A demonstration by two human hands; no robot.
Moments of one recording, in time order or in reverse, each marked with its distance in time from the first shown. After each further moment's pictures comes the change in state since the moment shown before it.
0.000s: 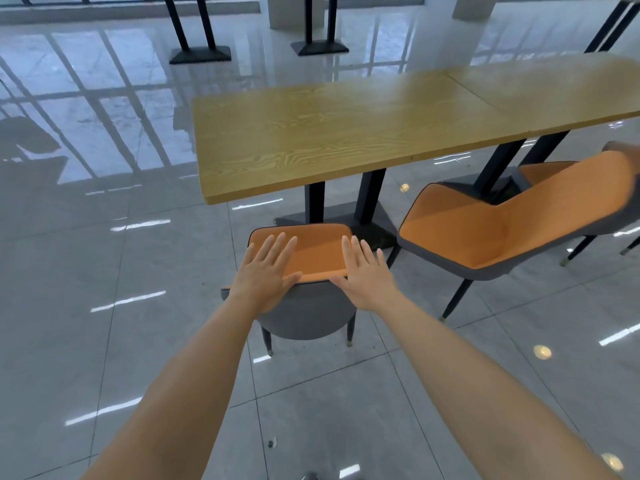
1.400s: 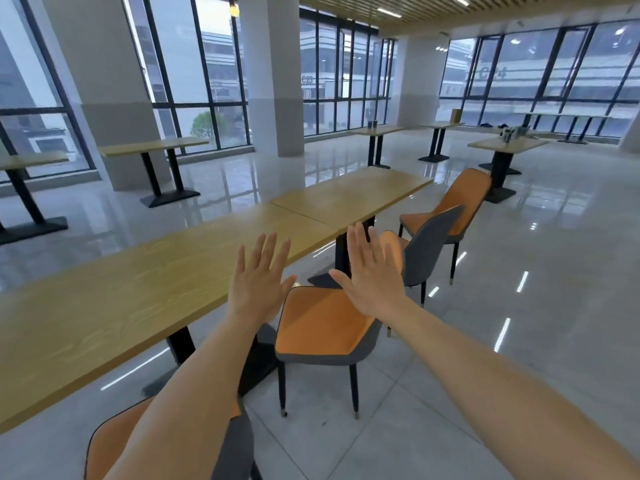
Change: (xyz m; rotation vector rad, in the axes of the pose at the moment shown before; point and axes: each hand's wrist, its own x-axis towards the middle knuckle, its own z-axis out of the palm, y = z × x) left_hand 0.121 0.275 -0.185 0.160 0.538 0.398; right_hand -0.125 0.222 -0.204 -0.095 0.662 0.405
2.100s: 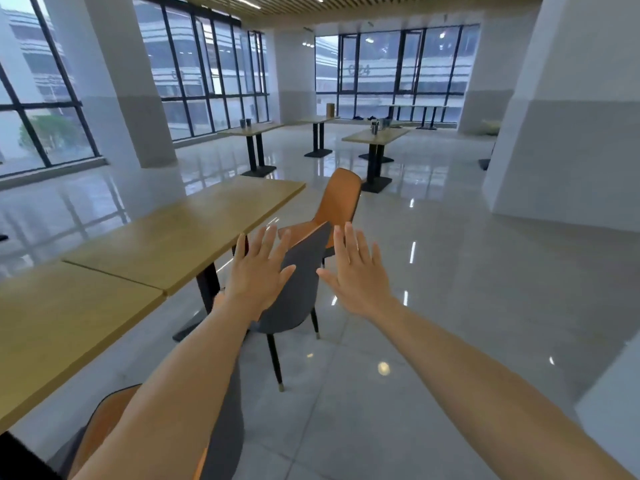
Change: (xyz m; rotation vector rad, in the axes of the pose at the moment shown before) left_hand 0.415 0.395 0.125 -0.110 0.059 0.383; right_hand 0.159 0.481 0.039 -0.149 0.045 0.334
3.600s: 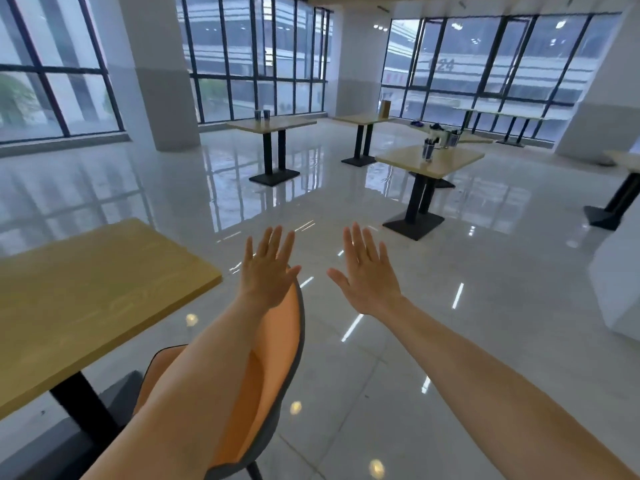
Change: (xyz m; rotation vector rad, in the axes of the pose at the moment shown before) left_hand 1.130 0.182 0.443 -0.035 -0.082 -0.278; right_hand 1.001 0.697 0.345 0.005 -0.124 -0.230
